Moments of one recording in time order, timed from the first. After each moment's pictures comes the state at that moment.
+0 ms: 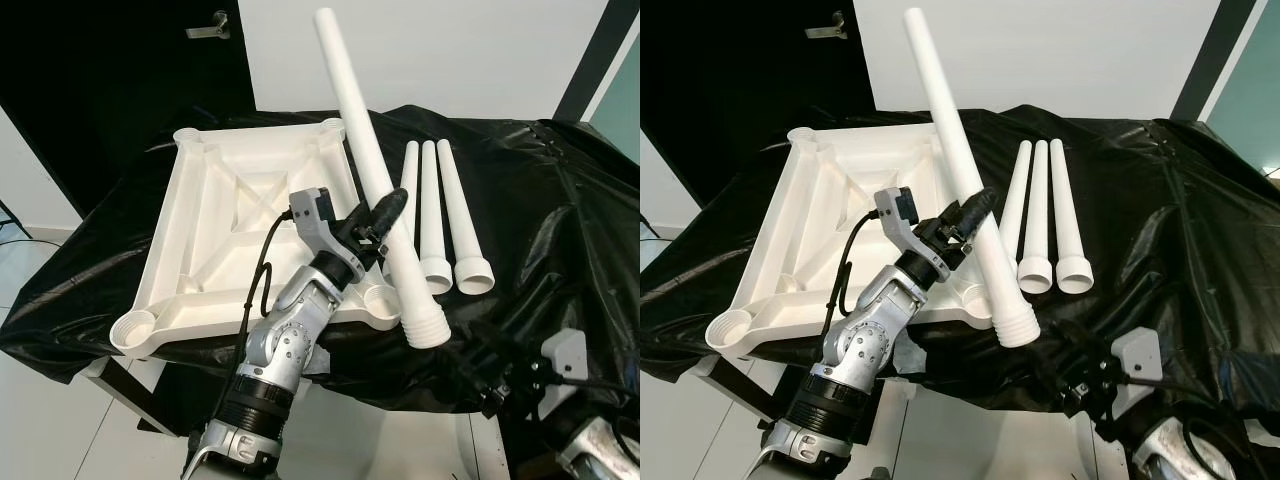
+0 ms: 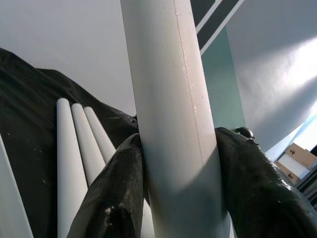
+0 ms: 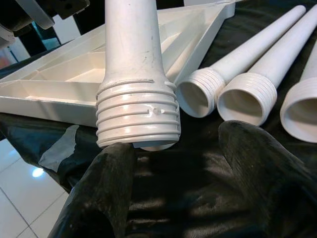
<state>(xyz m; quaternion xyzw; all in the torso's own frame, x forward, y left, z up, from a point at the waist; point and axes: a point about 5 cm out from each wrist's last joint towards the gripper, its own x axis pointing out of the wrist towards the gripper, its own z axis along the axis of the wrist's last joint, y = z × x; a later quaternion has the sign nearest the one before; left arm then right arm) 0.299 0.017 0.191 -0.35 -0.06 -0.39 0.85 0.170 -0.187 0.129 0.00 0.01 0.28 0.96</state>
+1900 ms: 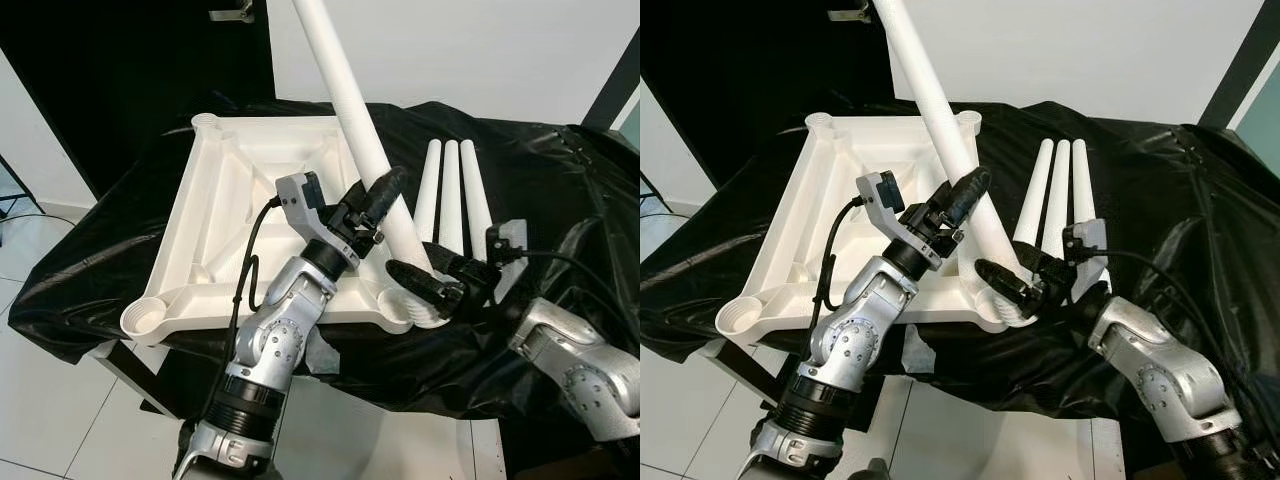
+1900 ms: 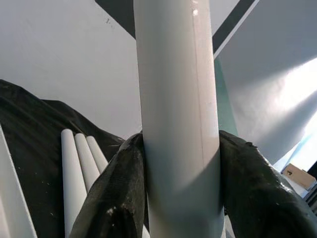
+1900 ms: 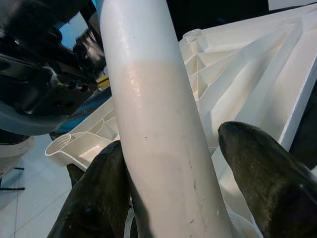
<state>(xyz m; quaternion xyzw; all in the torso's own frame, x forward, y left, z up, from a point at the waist) 0.291 0.027 0.215 -0.36 -0.11 -0.41 0.83 0.260 -0.150 0.171 0.08 0.01 0.39 0.92</state>
